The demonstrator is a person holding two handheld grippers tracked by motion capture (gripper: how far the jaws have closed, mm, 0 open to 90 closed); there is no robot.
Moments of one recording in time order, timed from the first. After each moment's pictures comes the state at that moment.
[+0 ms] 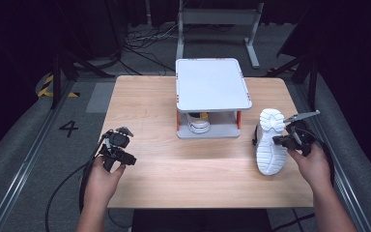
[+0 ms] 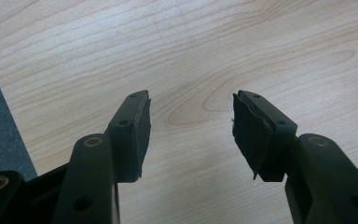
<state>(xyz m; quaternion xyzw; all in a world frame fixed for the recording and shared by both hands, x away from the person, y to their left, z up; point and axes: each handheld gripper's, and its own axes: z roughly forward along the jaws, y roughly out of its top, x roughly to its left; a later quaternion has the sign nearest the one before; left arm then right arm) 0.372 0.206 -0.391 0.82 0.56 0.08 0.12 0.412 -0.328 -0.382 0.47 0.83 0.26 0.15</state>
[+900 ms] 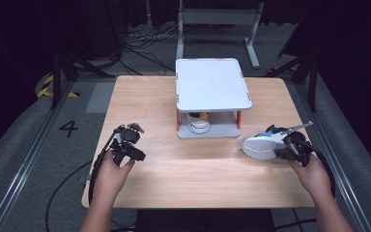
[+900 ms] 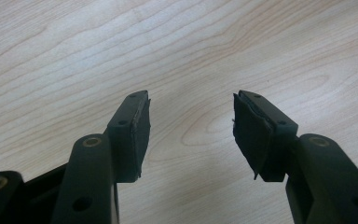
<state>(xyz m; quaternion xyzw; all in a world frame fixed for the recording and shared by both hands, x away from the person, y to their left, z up) 0.391 0.183 -0.392 0.84 0.53 0.08 0.13 0.399 -0.334 -0.419 0.49 0.84 0.19 0.12</state>
